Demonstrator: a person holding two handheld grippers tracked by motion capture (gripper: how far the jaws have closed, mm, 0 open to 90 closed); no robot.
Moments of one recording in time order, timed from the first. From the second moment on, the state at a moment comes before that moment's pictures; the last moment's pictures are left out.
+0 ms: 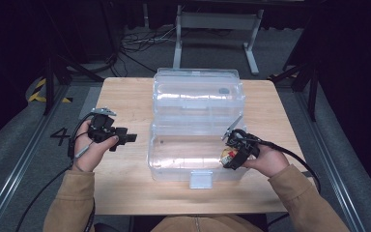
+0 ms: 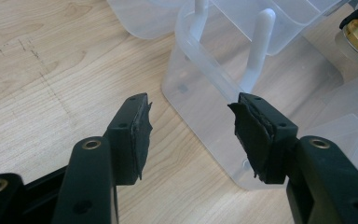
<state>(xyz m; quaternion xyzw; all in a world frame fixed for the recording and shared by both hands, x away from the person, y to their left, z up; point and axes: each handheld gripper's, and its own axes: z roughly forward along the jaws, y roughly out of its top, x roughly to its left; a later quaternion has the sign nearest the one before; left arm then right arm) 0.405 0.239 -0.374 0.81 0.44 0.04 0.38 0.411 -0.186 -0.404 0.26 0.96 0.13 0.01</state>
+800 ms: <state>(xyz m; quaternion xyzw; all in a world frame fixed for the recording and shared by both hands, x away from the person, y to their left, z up) 0.405 0.240 -0.375 0.81 0.44 0.04 0.38 0.408 -0.180 -0.410 0.29 0.95 0.12 0.03</state>
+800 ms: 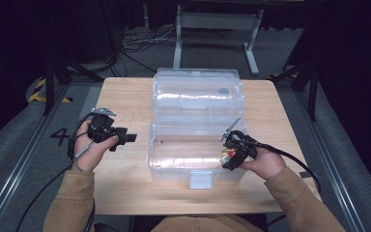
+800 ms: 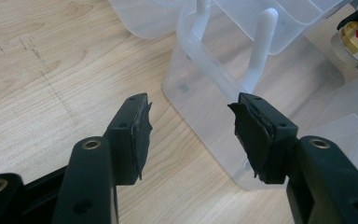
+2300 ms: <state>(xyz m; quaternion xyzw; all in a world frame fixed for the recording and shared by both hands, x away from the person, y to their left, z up) 0.405 0.239 -0.374 0.81 0.44 0.04 0.39 0.394 -0.201 -0.372 0.28 0.93 0.22 0.05</state>
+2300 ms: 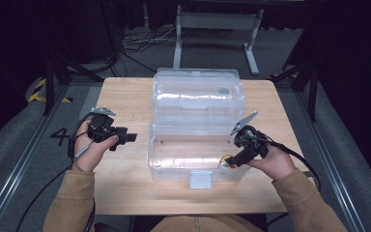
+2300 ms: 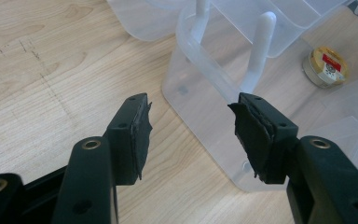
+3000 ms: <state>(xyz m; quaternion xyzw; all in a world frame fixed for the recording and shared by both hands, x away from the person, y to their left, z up) 0.397 0.227 -0.364 0.82 0.41 0.04 0.40 0.401 -0.233 -0.320 0.26 0.89 0.36 0.07</state>
